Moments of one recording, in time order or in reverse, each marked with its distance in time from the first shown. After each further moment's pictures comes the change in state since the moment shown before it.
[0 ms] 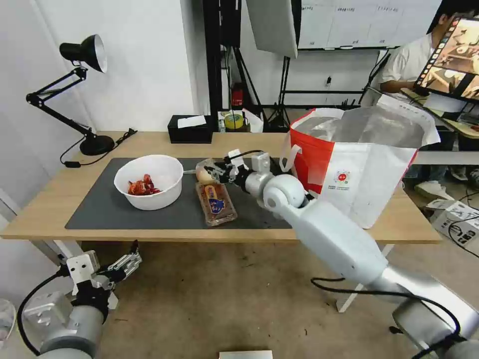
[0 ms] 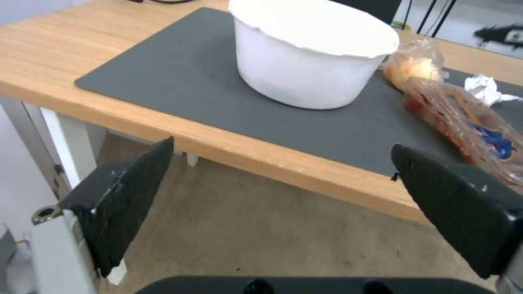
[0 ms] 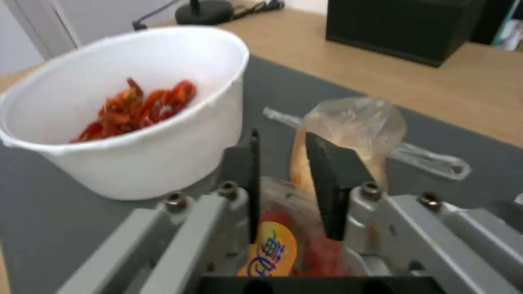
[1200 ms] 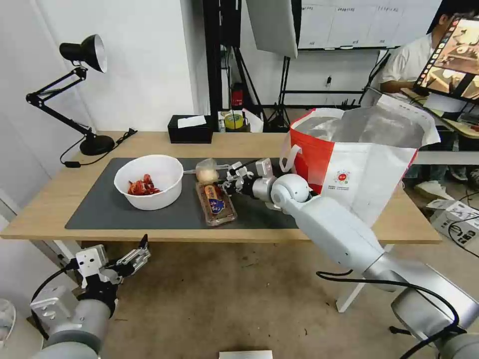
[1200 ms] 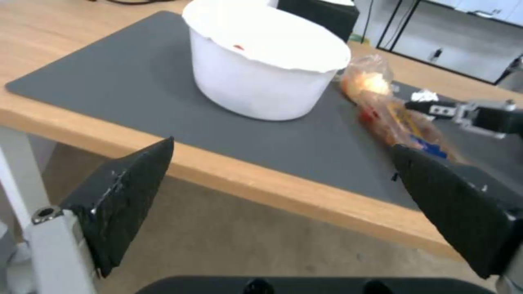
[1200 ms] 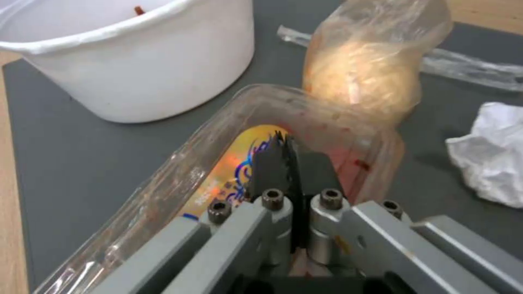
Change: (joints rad) left arm -0.033 0.059 0.023 0.006 -0.110 -0.026 0.006; right arm 0.002 -0.014 -0.009 -0.136 -0.011 -0.027 -0.229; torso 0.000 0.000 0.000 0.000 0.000
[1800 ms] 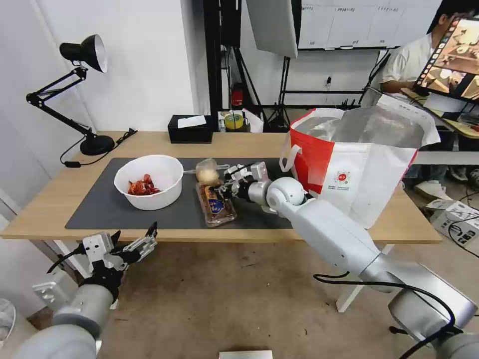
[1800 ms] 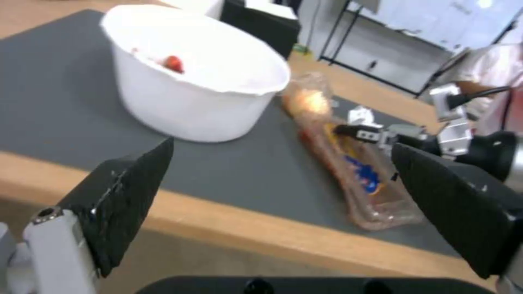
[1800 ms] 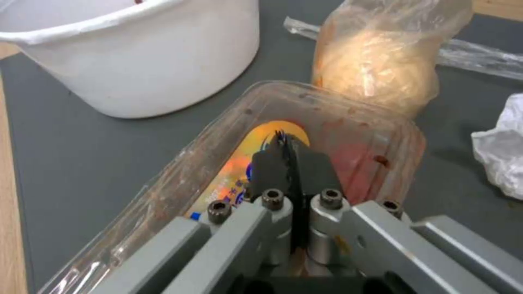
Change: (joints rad) left arm -0.113 0.179 0.011 0.067 -0.248 -0.041 0.010; right arm 0.004 0.008 -0.016 -0.003 0.010 -0.003 0.018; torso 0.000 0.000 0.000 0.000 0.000
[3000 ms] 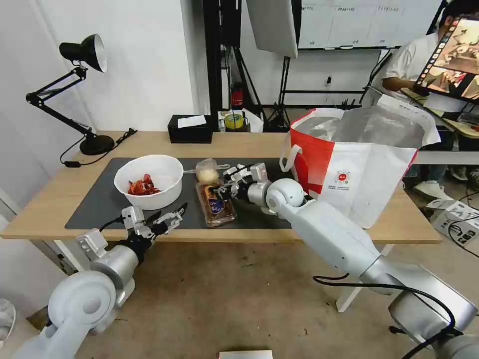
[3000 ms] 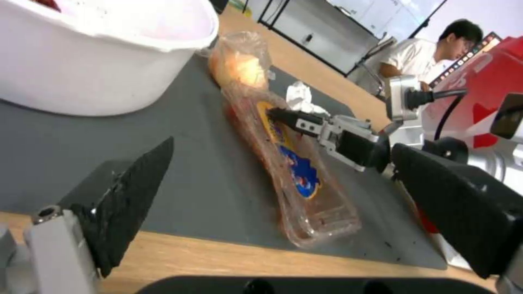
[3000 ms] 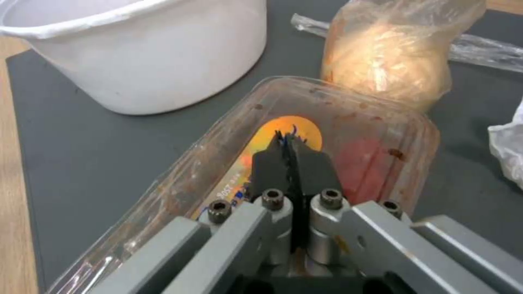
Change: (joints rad) left arm -0.282 0.198 0.191 0.225 -0.360 -0.032 -0.026; right arm -0.015 -0.001 0.004 0.015 -0.005 0.000 0.001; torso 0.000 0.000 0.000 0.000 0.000
